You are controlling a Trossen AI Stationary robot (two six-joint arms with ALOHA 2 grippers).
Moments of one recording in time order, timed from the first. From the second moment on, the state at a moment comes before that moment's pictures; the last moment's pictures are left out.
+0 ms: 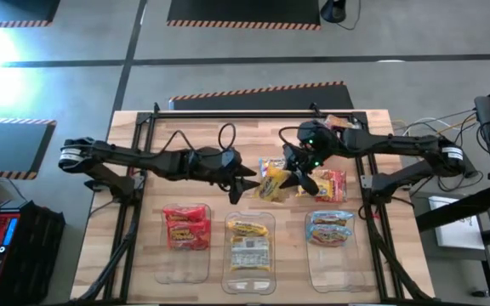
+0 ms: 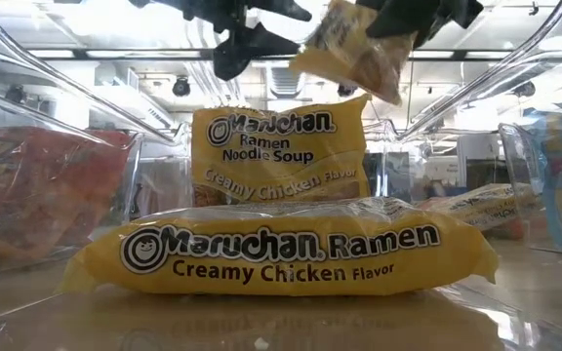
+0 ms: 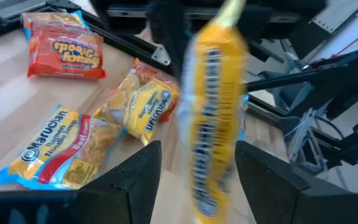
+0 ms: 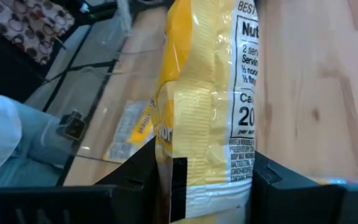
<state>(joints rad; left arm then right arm) -0.03 1.46 1.06 0.03 -0.04 -0.47 -0.23 1.29 1.04 -0.43 -0.63 -0.01</state>
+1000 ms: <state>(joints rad) 0.00 1.45 1.06 0.14 0.11 -0.33 -0.18 1.30 1.05 -0.14 -0.57 0.07</state>
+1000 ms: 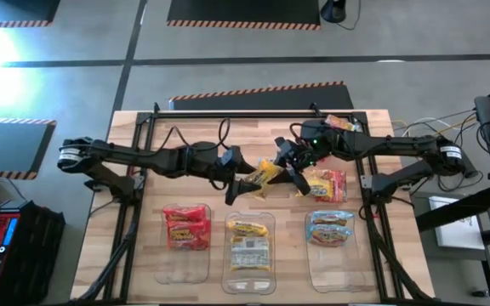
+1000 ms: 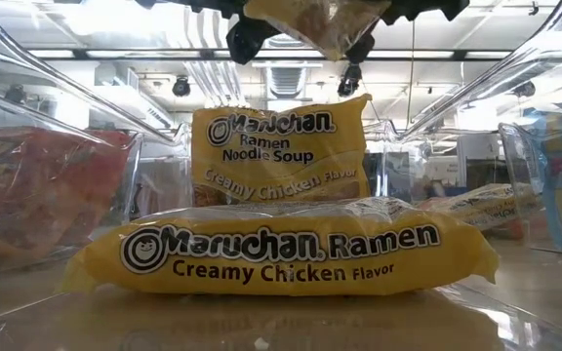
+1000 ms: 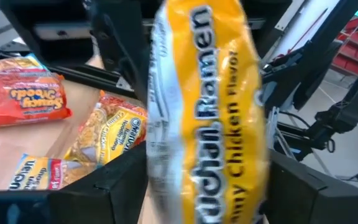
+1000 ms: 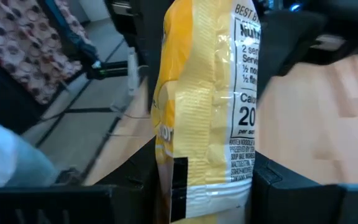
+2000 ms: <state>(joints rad) 0.00 1.47 1.07 0.14 0.13 -0.39 -0.19 1.25 1.06 -0.22 -0.55 0.15</state>
